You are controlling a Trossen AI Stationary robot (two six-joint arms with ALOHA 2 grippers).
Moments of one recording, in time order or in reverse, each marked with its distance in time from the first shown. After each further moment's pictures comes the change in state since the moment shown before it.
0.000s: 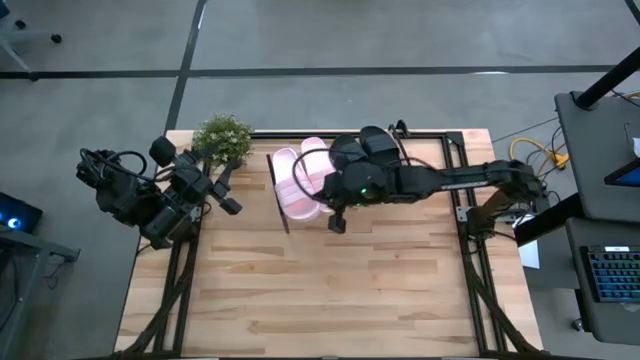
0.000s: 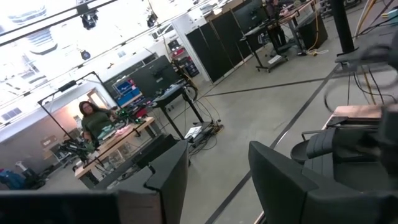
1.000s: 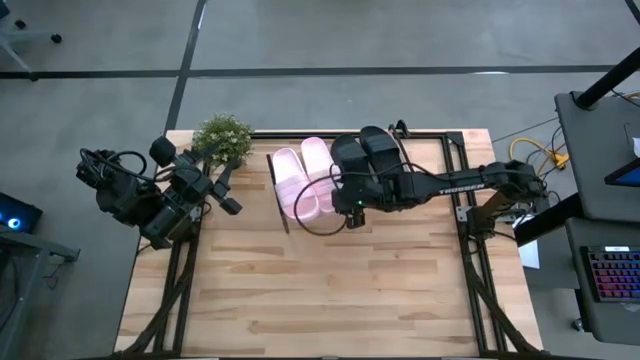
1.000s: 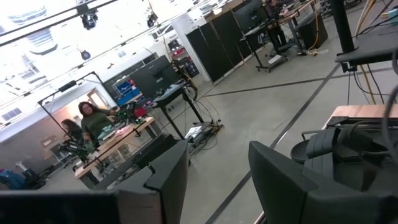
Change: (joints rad) left arm 0.000 0.000 -0.001 0.000 0.000 0.000; right arm 0.003 -0.015 -0.111 -0.199 0.307 -0.459
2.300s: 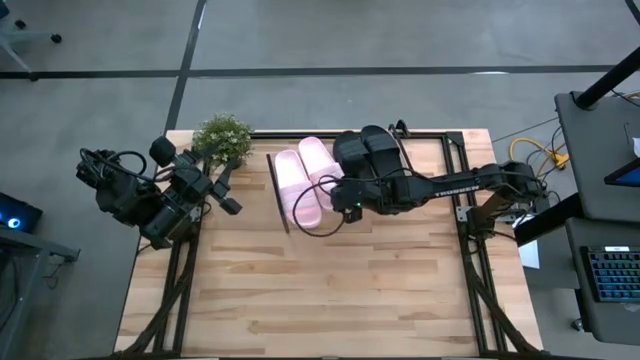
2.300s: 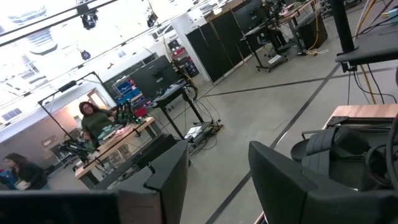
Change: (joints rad) left arm 0.000 -0.001 0.000 -0.001 0.000 0.001; right arm -0.009 0.016 -0.094 0.167 0.148 -0.095
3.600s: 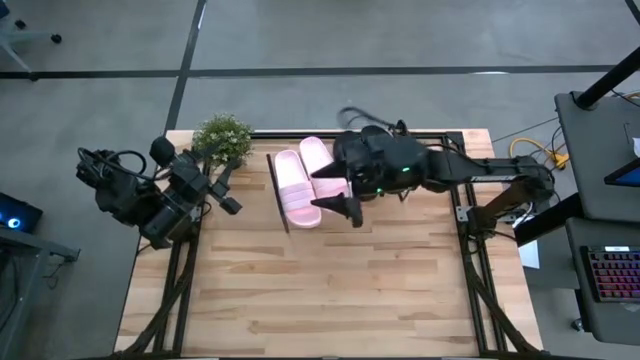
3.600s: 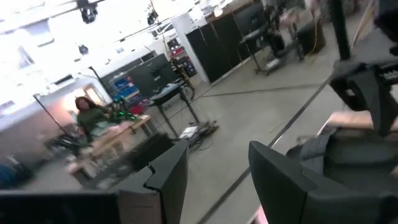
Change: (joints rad) left arm 0.000 0.000 0.002 0.002 0.001 -0.038; right arm 0.027 -0.117 0.358 0.116 -0.629 0.757
